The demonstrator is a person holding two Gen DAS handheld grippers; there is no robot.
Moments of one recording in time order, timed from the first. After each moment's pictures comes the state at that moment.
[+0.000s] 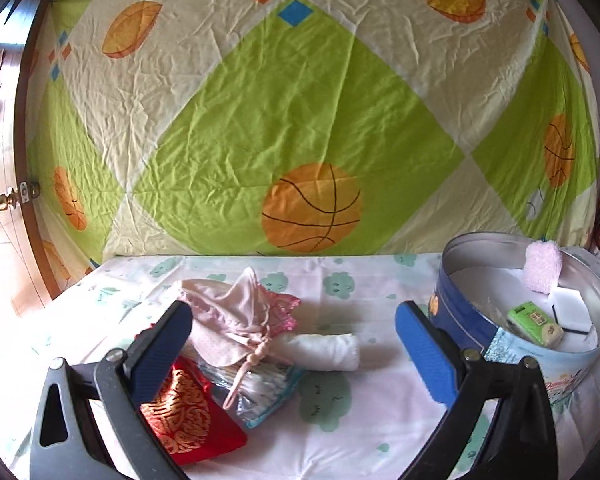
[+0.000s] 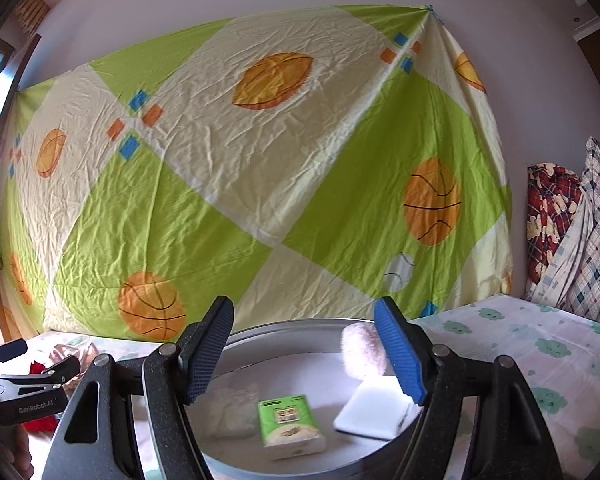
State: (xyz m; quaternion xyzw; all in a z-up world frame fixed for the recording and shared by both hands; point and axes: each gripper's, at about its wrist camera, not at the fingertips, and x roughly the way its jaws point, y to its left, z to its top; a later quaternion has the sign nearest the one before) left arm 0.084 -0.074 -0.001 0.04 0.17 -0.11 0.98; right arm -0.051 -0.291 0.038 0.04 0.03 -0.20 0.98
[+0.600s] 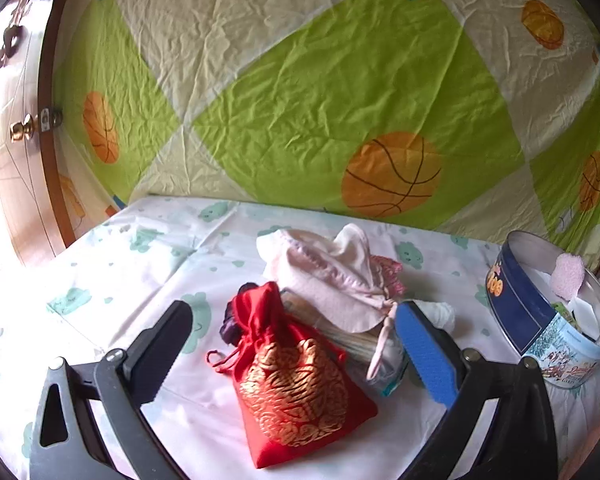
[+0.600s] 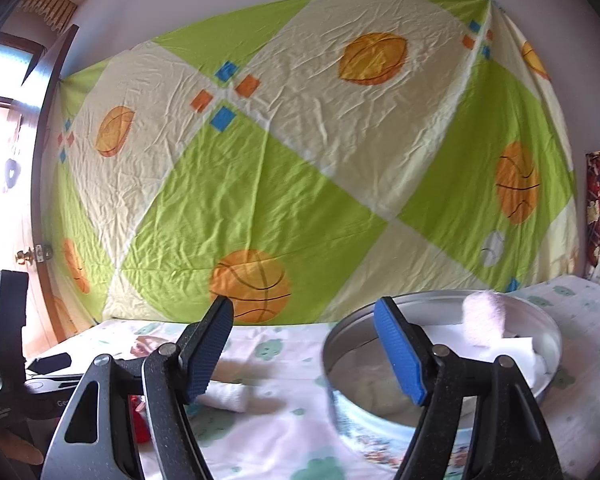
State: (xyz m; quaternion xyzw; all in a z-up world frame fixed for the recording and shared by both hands) left arm 0.119 0.029 -0.015 -0.03 0.27 -0.09 0.96; right arm -0.008 -0.185 0.029 0.05 0.06 -0.11 0.99
